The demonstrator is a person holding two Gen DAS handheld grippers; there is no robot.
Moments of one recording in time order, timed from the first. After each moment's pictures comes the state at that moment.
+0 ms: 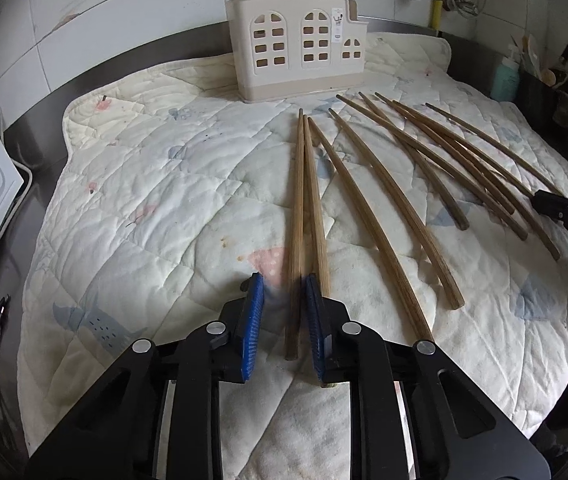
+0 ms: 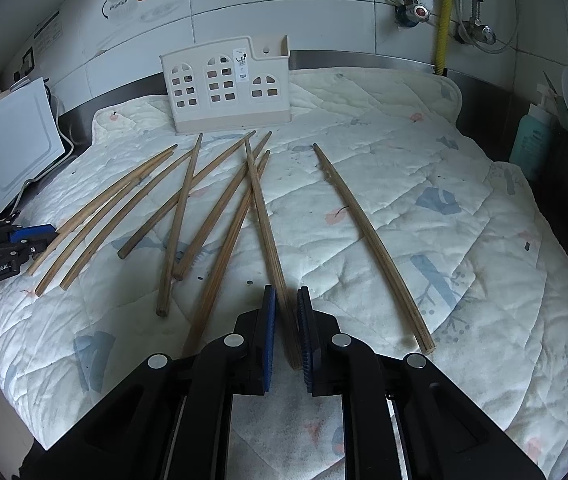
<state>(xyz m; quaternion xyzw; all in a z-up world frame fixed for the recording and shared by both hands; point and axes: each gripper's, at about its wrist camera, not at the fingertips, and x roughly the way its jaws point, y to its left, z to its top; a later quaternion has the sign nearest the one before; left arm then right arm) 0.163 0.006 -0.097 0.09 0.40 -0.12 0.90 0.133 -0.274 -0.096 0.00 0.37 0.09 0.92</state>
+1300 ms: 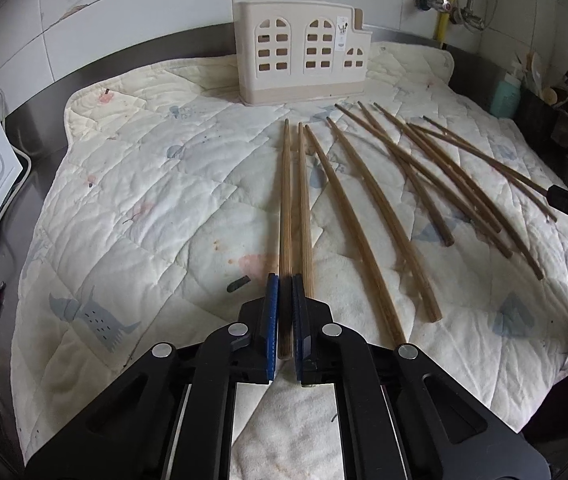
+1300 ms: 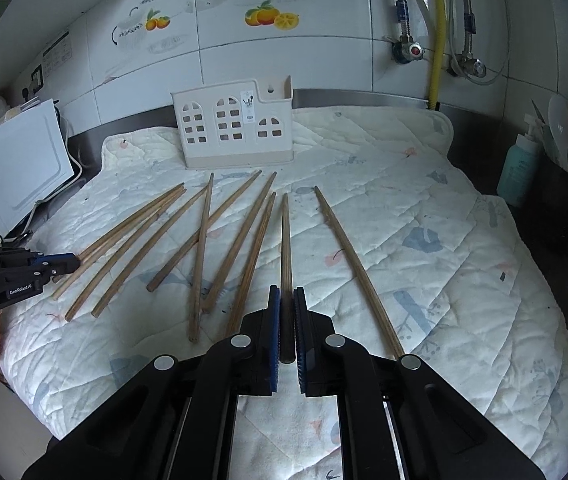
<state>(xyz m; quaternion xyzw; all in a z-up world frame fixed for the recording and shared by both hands) 0.162 0.010 -0.083 0.04 0.40 -0.12 0.91 0.116 -0.271 -0.056 0.00 0.33 0.09 0.94</state>
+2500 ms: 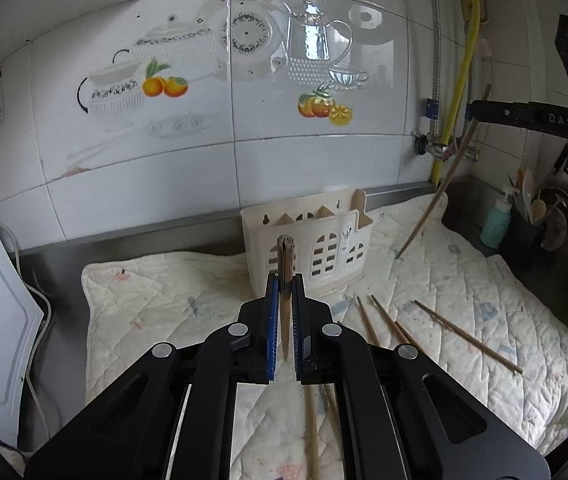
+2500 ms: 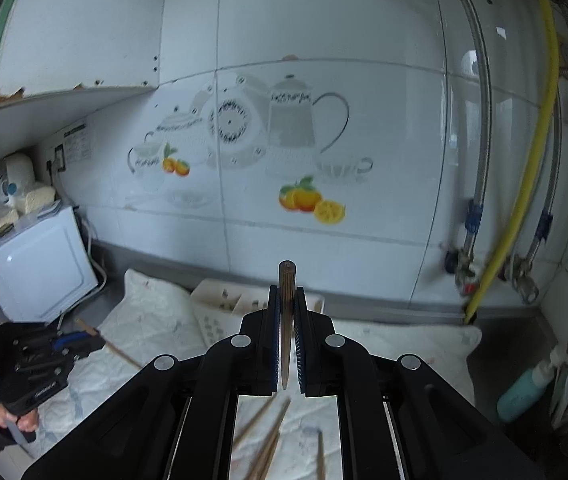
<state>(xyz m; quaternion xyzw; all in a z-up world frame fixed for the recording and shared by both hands) 0.236 0.002 0.081 0.04 0.24 -0.14 0.96 0.277 -0.246 0.170 -0.04 0.22 0.16 0.96</state>
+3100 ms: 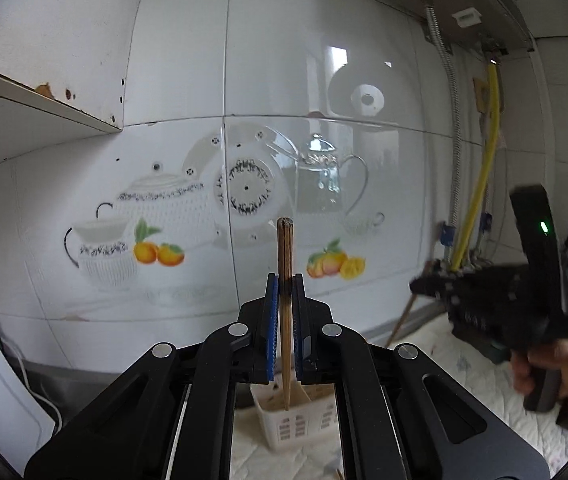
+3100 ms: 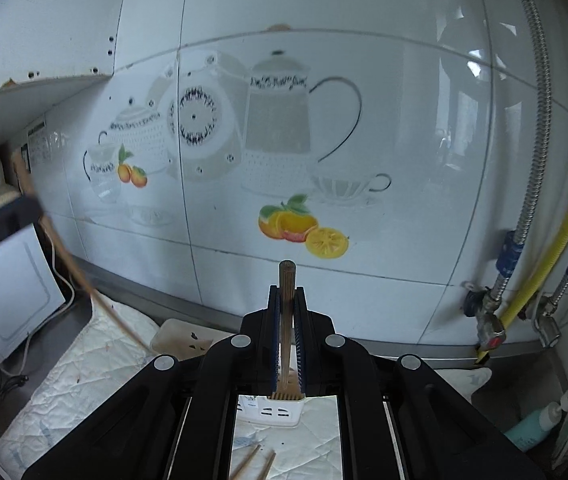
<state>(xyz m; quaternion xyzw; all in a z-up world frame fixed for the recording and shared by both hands) 0.310 -0.016 0.198 0.03 0.10 -0.13 0.99 0.377 -0.219 0.161 -0.05 0.24 0.14 0.96</state>
